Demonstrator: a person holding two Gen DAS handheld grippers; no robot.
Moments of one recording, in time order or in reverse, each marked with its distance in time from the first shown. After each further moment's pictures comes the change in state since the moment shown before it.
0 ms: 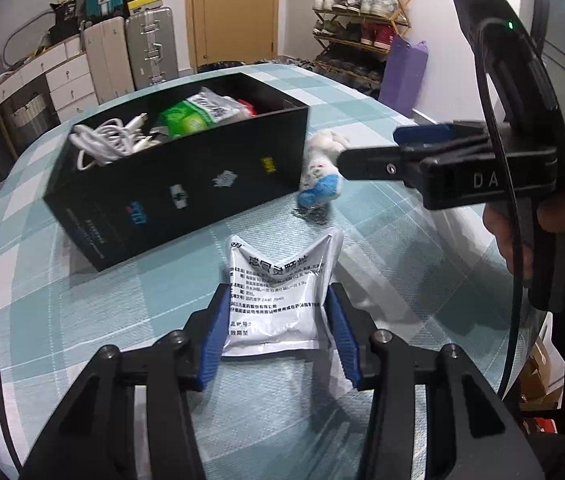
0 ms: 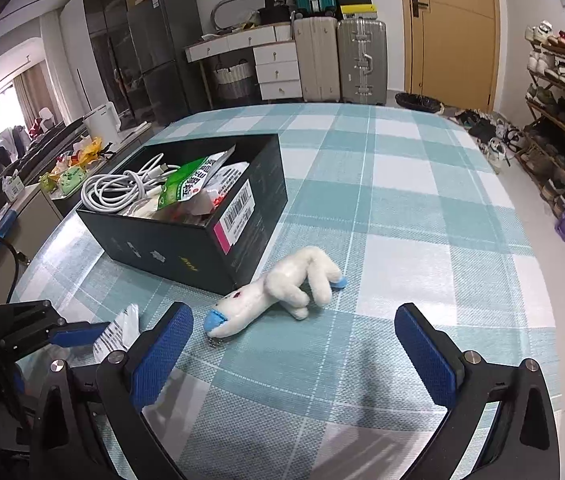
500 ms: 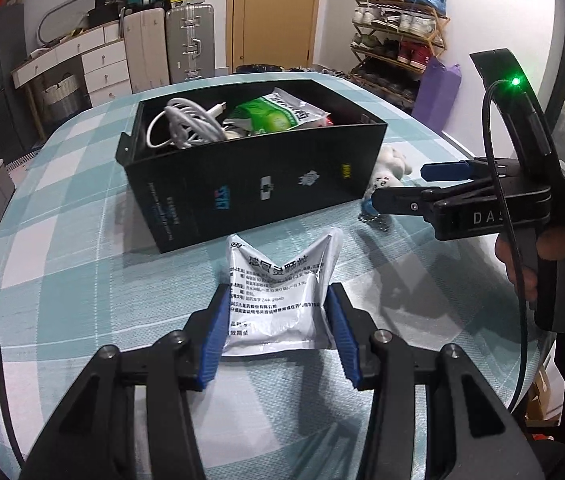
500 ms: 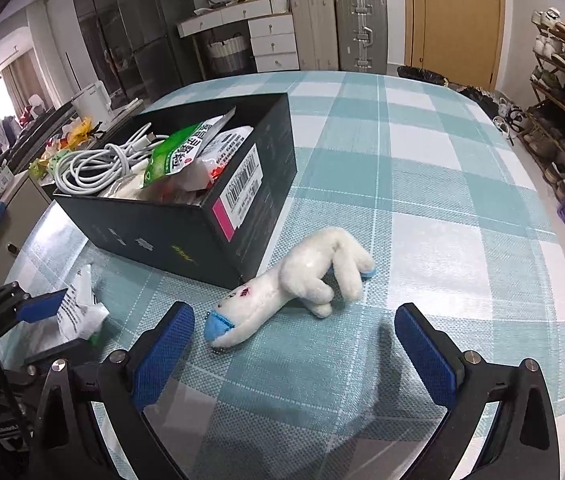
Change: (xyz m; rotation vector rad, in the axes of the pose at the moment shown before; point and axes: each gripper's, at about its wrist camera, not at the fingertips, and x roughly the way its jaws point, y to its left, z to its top) left arm -0.007 0.036 -0.013 -0.105 -0.028 0.061; right arm 0.036 0.015 0.005 -0.003 0.102 -0.026
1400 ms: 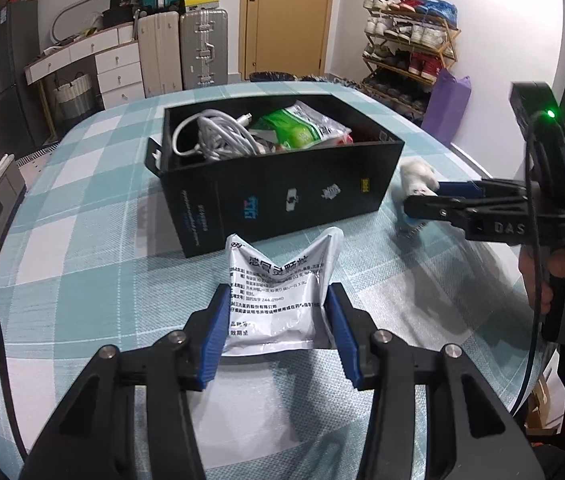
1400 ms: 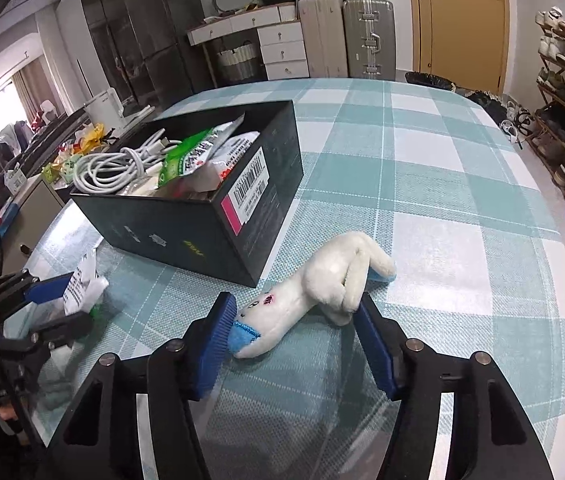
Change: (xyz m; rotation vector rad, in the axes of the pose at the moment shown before) left arm -0.007 0.013 0.004 -0.035 -0.036 0.023; right arm -0.017 -0.008 -0.008 0.005 -0.054 0.057
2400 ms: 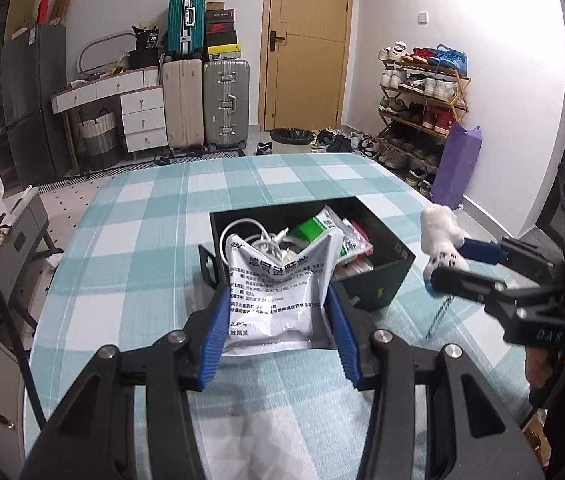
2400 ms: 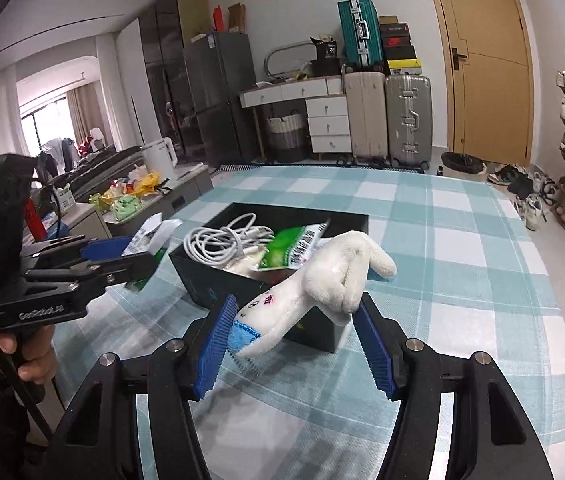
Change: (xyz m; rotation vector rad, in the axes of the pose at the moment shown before) left arm -0.040 0.023 0.046 -0.026 -0.184 0.052; right arm -0.069 0.053 0.009 -0.114 -0.265 0.120
